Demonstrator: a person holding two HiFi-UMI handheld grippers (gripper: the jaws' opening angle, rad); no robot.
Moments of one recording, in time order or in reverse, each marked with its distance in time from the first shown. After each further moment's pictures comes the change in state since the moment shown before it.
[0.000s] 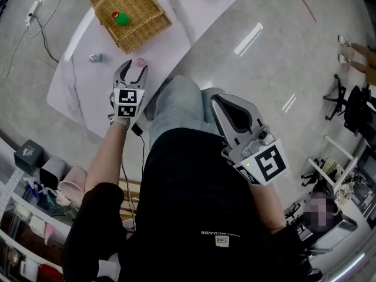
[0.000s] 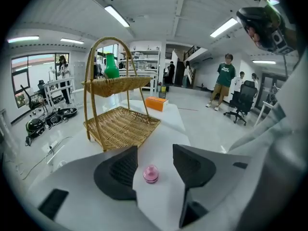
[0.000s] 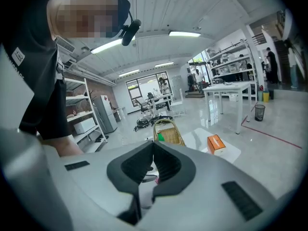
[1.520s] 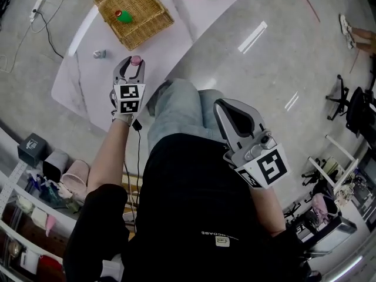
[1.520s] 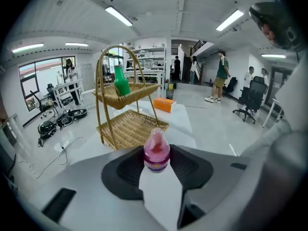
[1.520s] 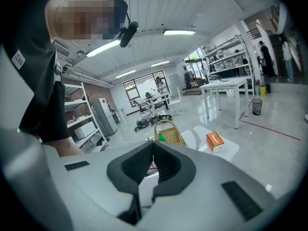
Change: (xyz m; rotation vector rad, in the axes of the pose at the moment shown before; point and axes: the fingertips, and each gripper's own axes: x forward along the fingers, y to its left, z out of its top) left arm -0.020 0.014 0.021 0.009 0.058 0.109; right arm -0.023 0.003 0.011 0.066 0.015 -0.010
